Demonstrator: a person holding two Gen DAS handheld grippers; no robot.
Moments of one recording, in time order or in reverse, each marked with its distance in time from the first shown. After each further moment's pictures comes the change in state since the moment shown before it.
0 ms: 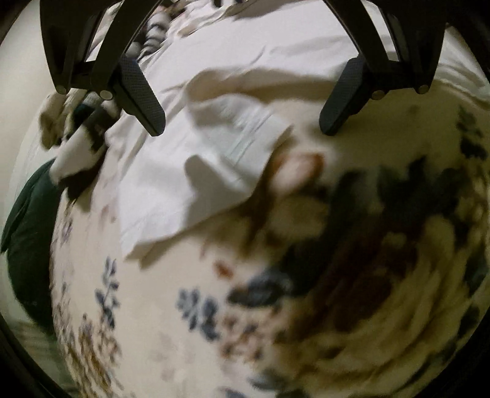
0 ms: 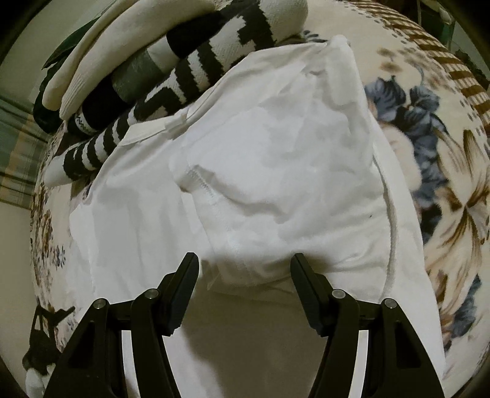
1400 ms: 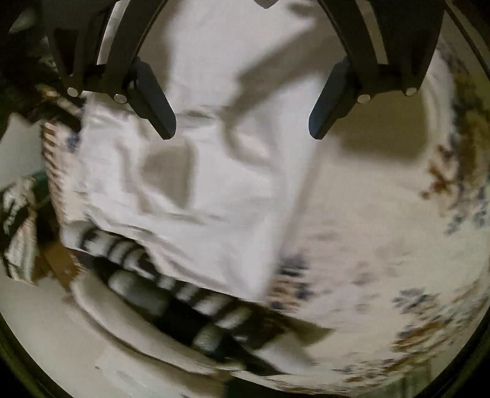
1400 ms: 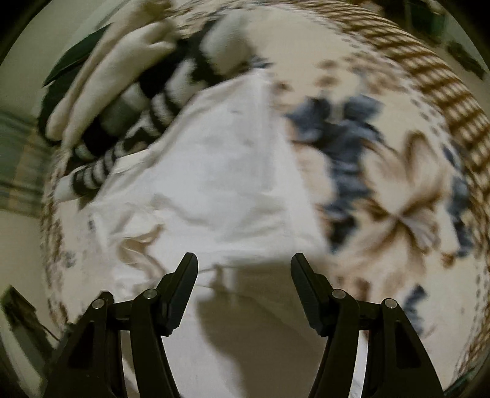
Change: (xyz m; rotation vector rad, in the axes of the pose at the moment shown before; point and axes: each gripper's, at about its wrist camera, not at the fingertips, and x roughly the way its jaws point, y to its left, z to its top) left arm 0.040 -0.084 -0.238 1.269 -0.075 0.191; right arm -0.054 -0.055 0.064 -0.014 0.037 0.076
